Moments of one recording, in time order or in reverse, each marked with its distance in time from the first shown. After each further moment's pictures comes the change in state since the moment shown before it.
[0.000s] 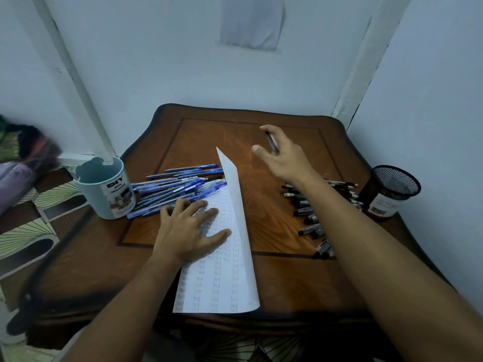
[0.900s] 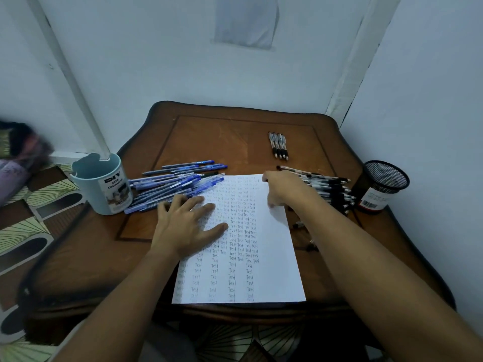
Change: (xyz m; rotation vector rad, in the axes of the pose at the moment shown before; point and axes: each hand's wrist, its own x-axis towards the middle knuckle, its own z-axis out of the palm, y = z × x) left_hand -0.003 -0.001 0.002 0.022 0.063 0.010; right_hand -0.026 0.012 0.018 -0.701 -0.437 0.239
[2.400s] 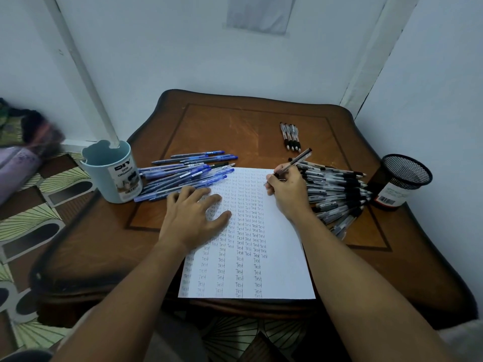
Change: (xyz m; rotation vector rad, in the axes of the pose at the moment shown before) left_hand -0.003 -0.003 0.005 -0.096 0.095 -0.016; right_hand 0.022 0.002 0.074 1.302 0.476 0.004
